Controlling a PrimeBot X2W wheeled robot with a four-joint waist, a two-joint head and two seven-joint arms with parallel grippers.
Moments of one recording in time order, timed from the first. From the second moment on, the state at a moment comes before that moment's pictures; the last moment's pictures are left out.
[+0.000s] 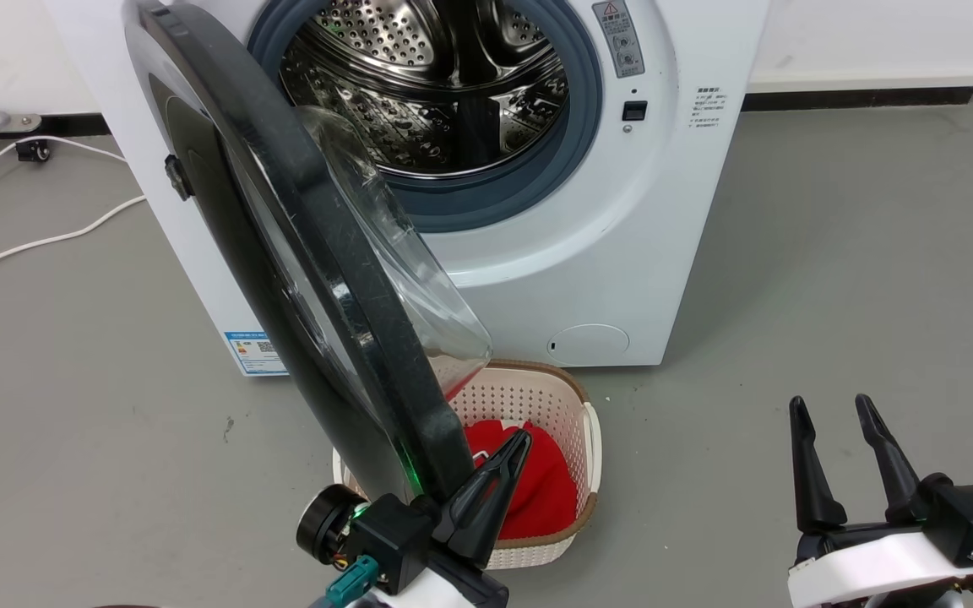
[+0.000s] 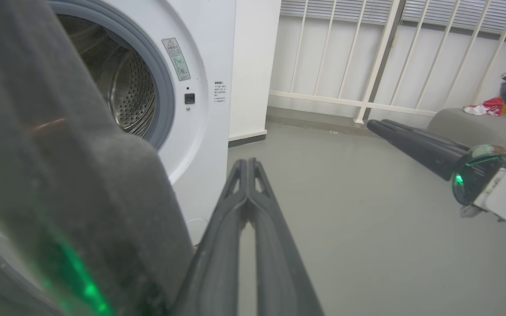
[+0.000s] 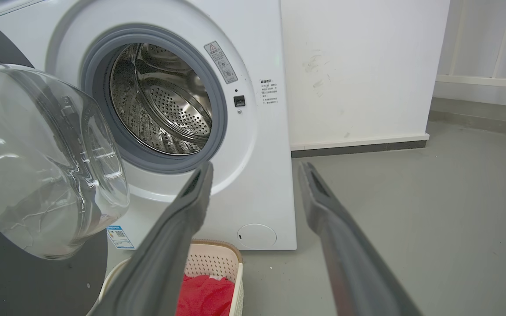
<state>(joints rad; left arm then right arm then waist) -0.08 0.13 -0.50 0.07 -0.25 -0.11 -0.23 0.02 -0.05 -0.02 0.10 0.17 0.13 -0.26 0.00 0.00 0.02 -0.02</state>
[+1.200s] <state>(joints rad) 0.09 0.15 -0.34 -0.01 -0.21 0.06 -0.27 0.02 -0.05 -0.01 0.14 0.18 0.13 -0.25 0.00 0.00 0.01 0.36</state>
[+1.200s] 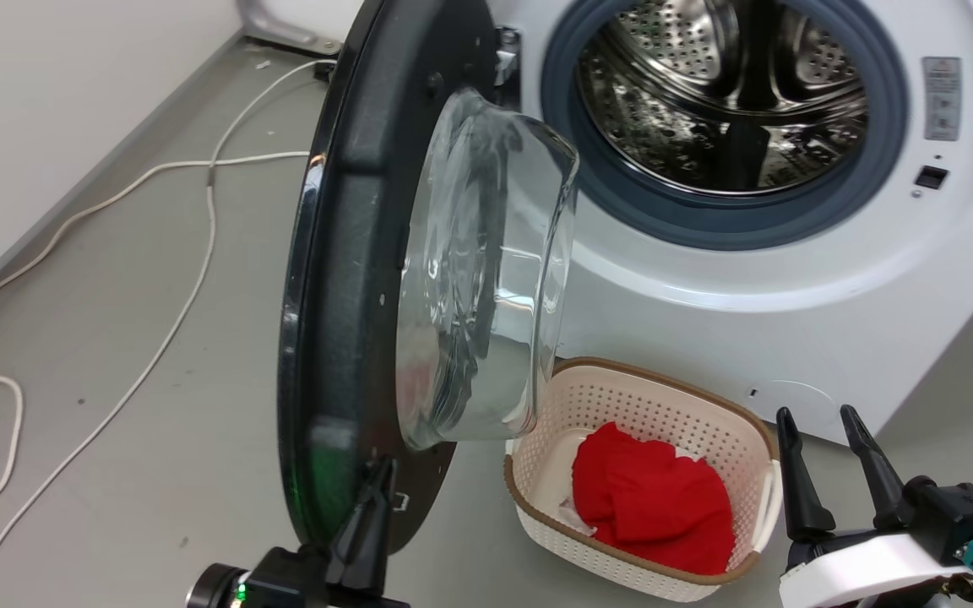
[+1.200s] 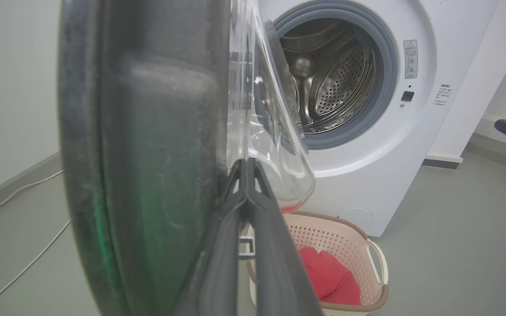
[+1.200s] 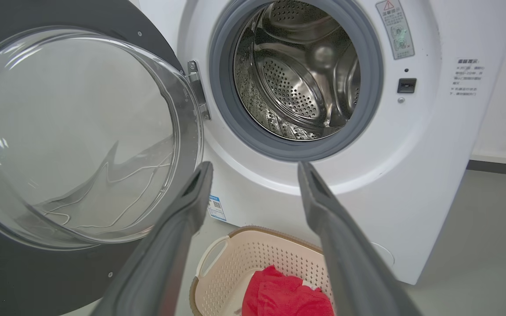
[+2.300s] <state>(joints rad) -0.30 0.35 0.27 0.42 -0.30 0.02 -0.26 -0.04 -0.05 0.01 0.09 0.14 0.13 -0.21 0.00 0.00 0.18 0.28</state>
